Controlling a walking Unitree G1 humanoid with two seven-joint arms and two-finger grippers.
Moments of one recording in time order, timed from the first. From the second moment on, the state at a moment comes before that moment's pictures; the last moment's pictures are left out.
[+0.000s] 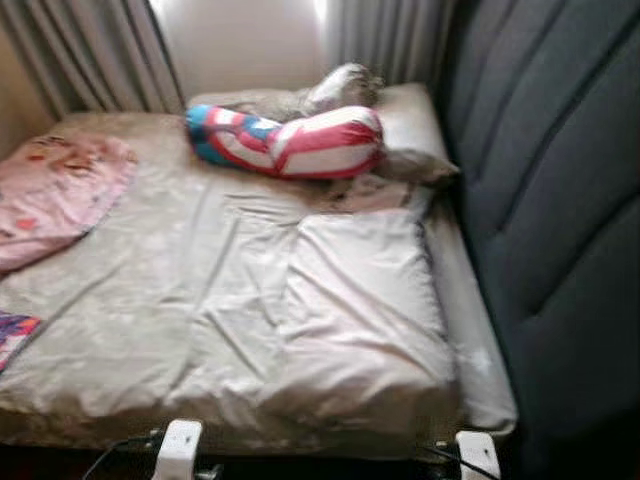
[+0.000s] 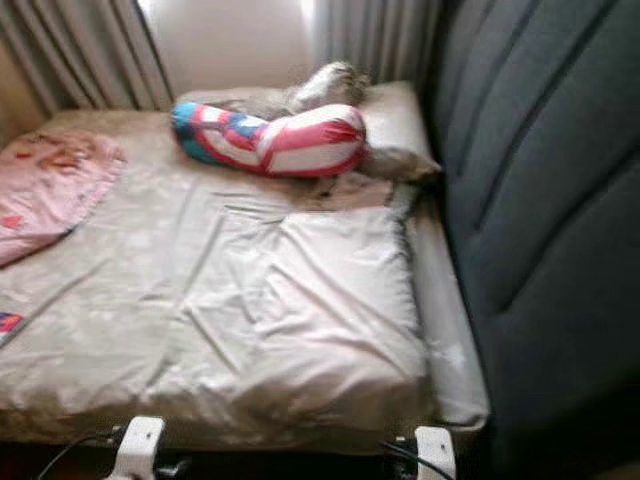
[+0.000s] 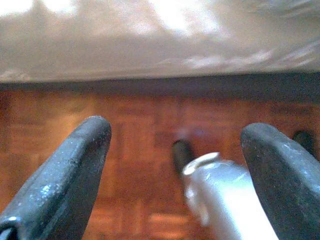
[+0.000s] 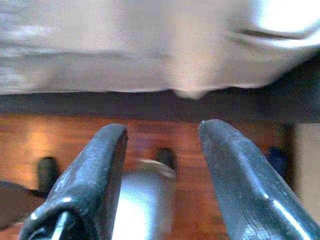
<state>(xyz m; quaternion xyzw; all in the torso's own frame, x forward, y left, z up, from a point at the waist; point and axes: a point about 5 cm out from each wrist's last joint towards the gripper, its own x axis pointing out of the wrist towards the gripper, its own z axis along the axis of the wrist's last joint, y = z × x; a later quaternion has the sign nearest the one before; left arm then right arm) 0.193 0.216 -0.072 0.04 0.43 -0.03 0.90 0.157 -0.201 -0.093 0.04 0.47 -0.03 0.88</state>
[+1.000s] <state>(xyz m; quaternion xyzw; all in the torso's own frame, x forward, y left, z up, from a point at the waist) 0.209 0.218 -0.061 0.02 0.38 -0.01 0.92 0.179 -0.198 -0.083 0.07 0.44 -0.05 0.90</state>
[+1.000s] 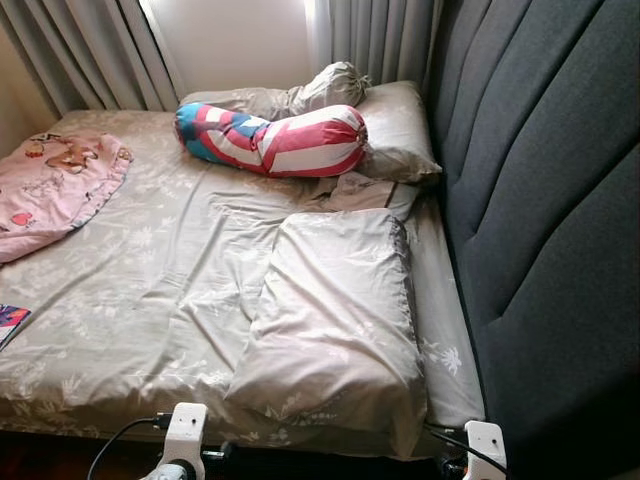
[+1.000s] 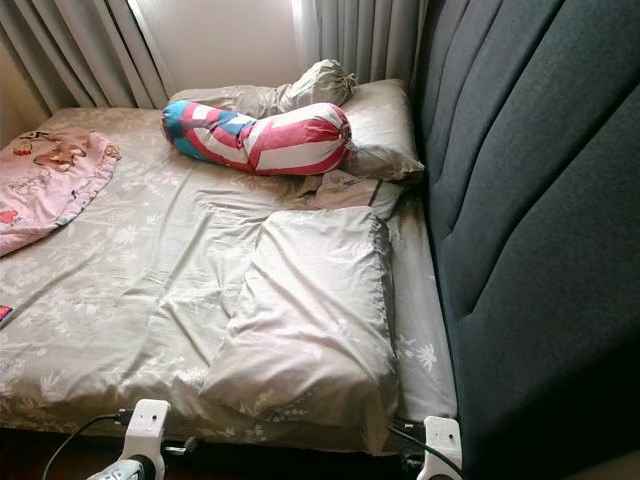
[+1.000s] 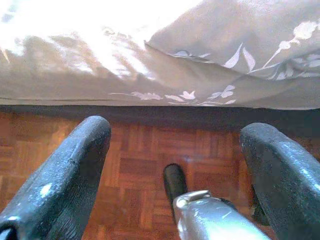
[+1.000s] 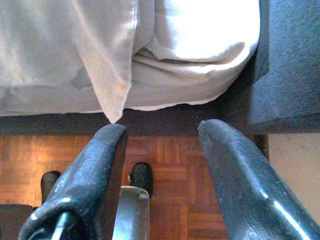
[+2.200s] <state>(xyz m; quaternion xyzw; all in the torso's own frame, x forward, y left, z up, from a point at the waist) 0.214 0.218 -0.059 0.06 0.39 -0.03 0.92 0.184 -0.210 -0.078 0.04 0.43 -0.03 0.90</state>
